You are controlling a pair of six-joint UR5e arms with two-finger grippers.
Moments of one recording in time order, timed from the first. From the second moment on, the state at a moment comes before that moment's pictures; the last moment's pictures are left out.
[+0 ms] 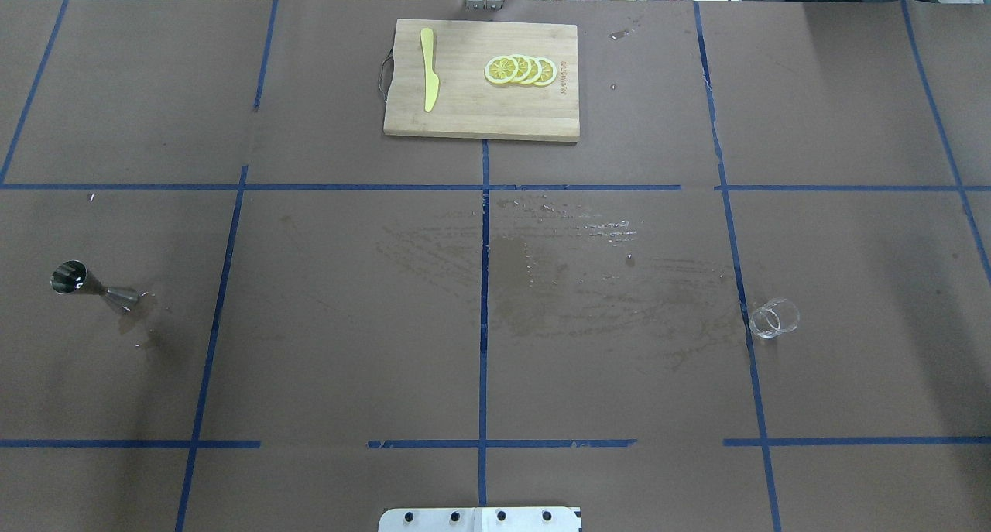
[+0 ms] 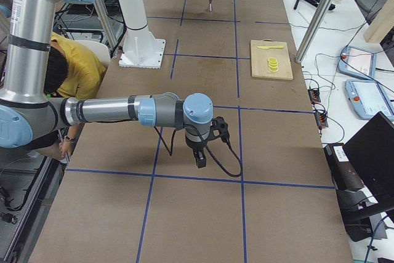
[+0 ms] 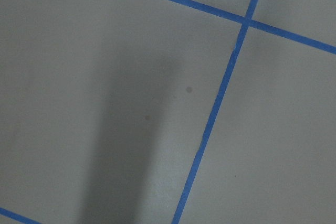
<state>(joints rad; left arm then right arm) -1.48 -1.39 -1.77 -1.71 -2.31 -0.10 1.55 -1.80 1.91 -1.68 2.39 -0.32</state>
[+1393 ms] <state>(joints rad) -1.48 -1.39 -1.85 -1.60 -2.29 0.02 1.51 -1.78 1.91 -1.67 2.36 -0.30</state>
